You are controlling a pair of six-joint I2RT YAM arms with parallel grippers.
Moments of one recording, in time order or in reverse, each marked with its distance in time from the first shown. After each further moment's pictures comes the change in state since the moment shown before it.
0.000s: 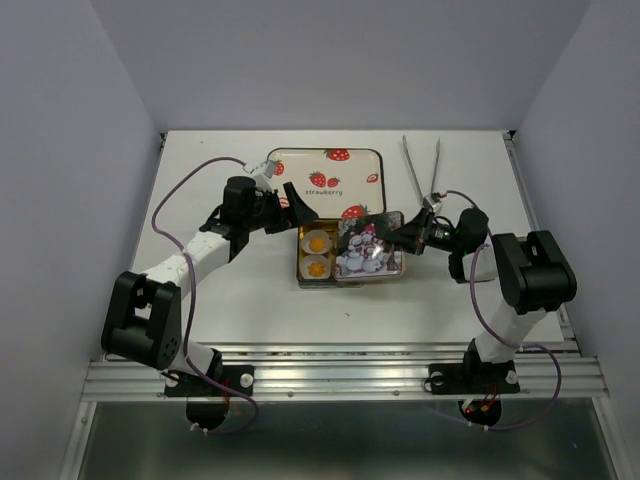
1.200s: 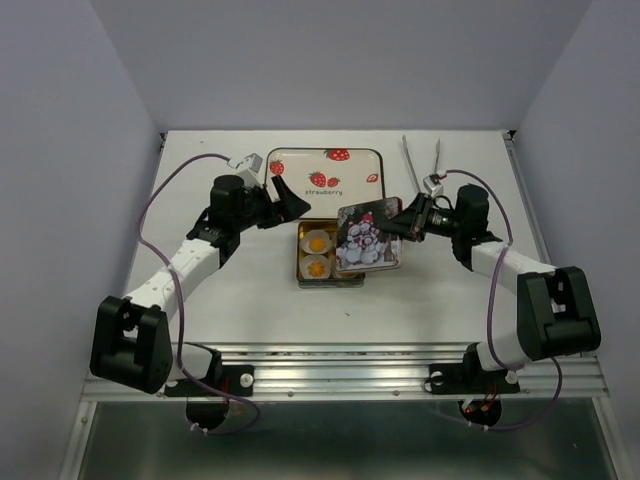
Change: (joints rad) left arm 0.026 -0.140 -0.010 -0.028 -0.063 -0.029; right arm 0.072 -0.344 0.178 -0.738 0.132 -0.381
